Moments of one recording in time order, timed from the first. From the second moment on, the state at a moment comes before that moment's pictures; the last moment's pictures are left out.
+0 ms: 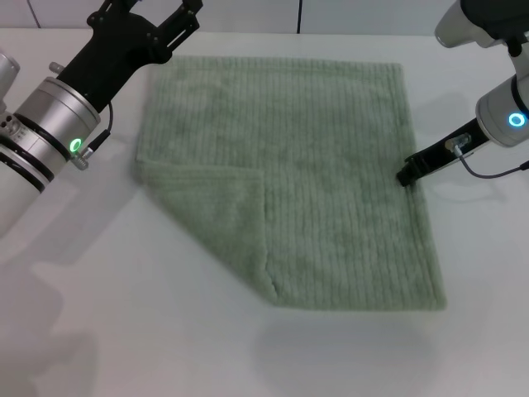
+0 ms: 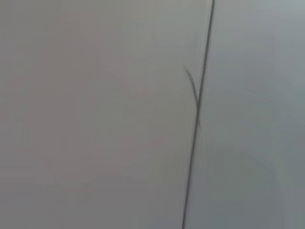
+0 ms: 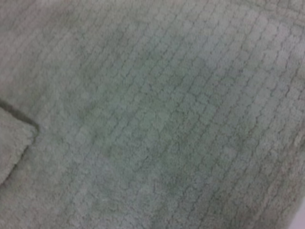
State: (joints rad) left arm -0.63 -2.08 -2.05 -0.10 0.68 -1.25 2.51; right arm 1.03 1.96 -1.02 -0.34 -2.56 -1.11 2.37
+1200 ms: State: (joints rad) left arm -0.51 -2.06 -1.59 -0.90 1.44 -0.83 1.57; right arm 1.03 1.96 -1.03 -0.34 -2.57 -1.11 2.37
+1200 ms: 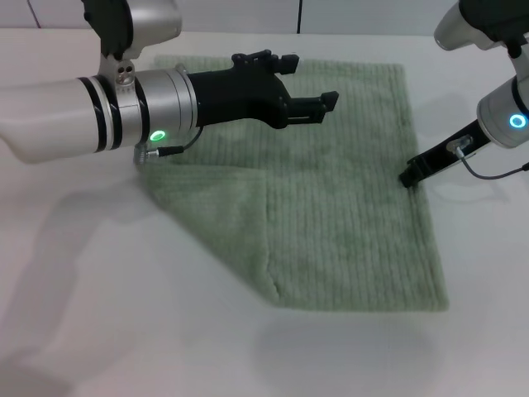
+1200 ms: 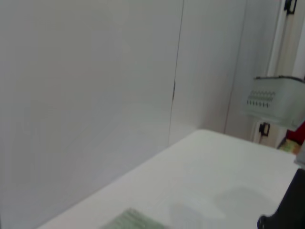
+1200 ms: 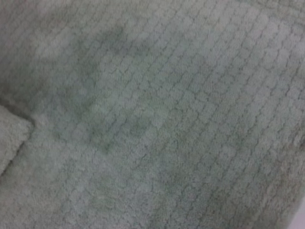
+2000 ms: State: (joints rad) left arm -0.59 -2.06 -1.62 -1.02 2.05 -0.92 1.10; right arm 1.03 1.96 -1.03 -0.34 -2.58 -1.11 2.37
